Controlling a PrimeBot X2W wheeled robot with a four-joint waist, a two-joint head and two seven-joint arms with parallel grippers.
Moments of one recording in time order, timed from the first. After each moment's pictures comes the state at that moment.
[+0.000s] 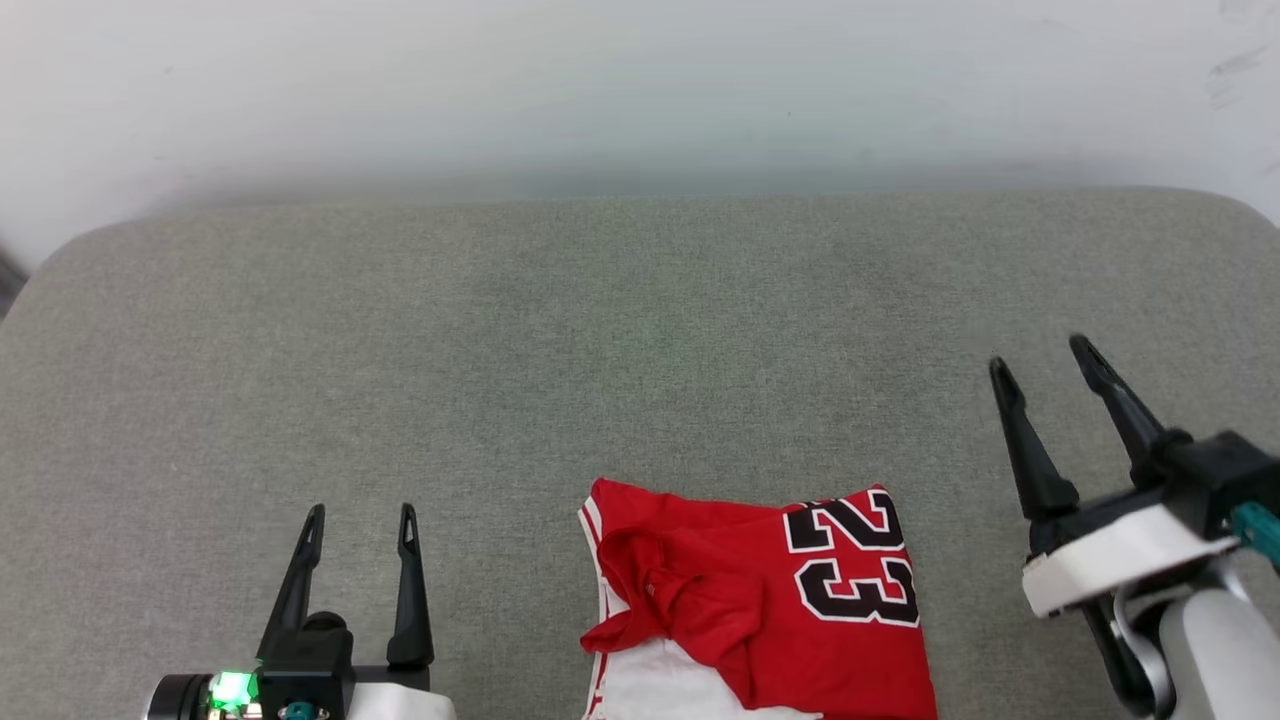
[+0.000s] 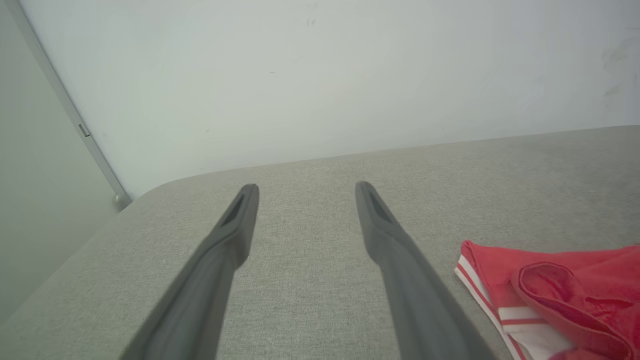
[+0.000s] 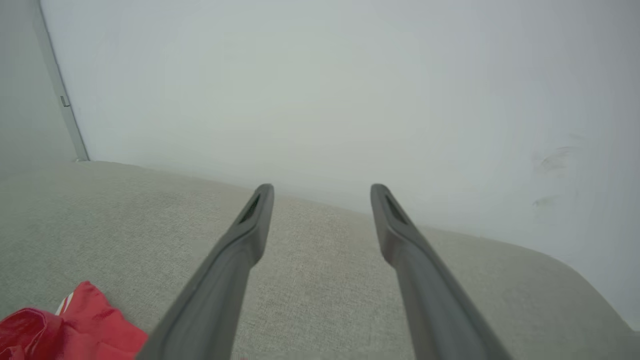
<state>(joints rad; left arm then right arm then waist) 0.09 0.12 -0.10 0.00 -0.01 0.15 -0.26 -0.24 -0.27 0.15 0.21 0.22 0.13 -0.24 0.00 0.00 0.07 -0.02</state>
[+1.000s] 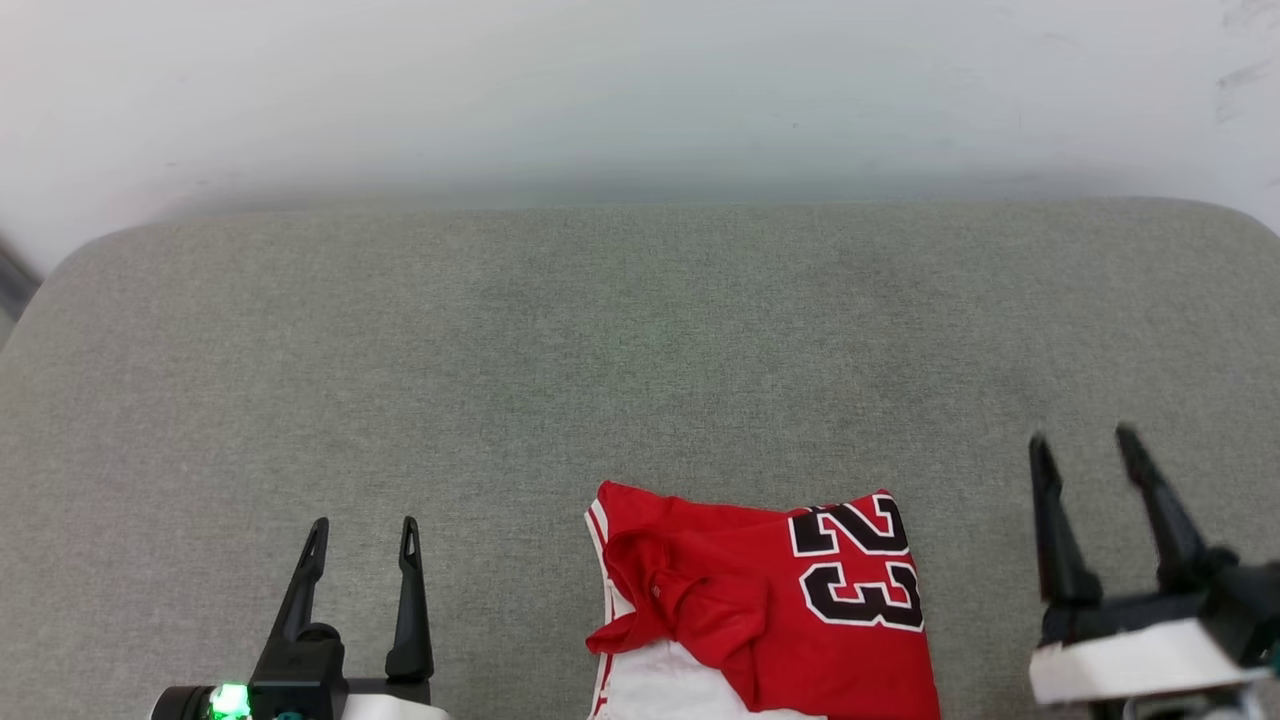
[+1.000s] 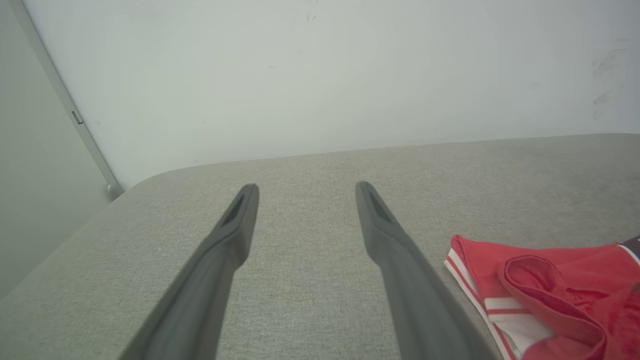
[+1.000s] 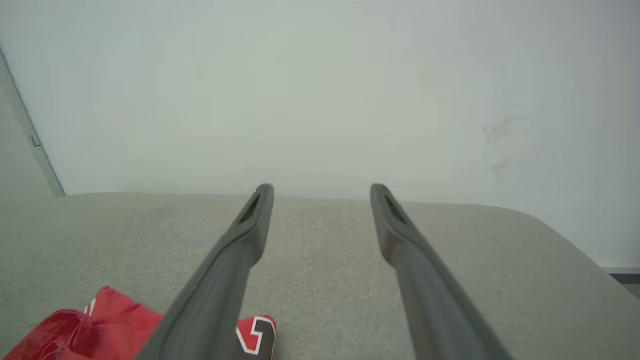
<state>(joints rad) 0.12 0.10 -0.08 -0.01 -0.04 0.10 -0.26 0.05 -0.07 -0.04 -0.03 0.10 0.13 -0.26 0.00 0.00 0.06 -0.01</state>
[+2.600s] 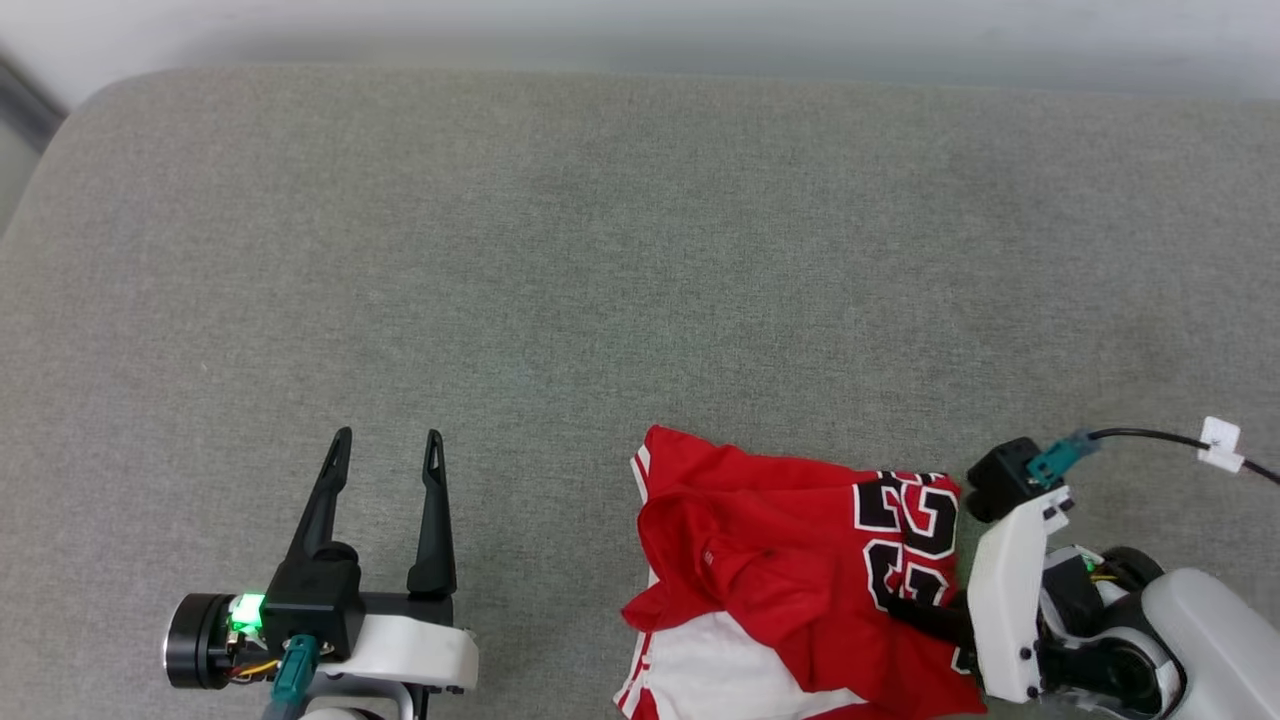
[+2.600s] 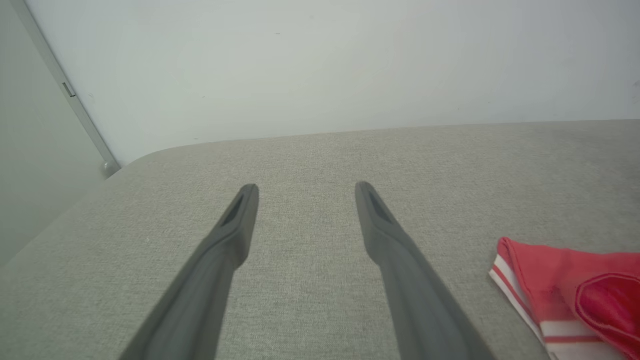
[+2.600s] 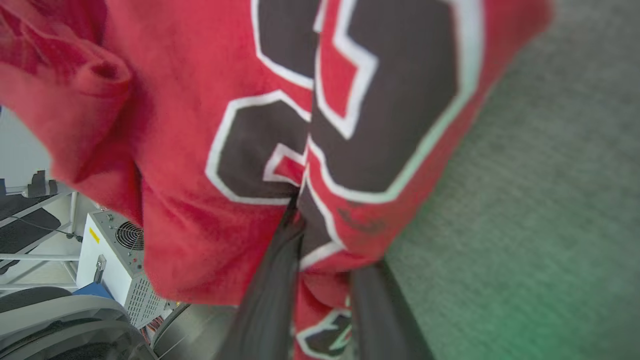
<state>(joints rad) -0.02 0.07 -0.08 0.01 -0.02 0.05 -0.26 -0.34 -0.47 0.55 0.25 0.91 0.13 0.75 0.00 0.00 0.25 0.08</state>
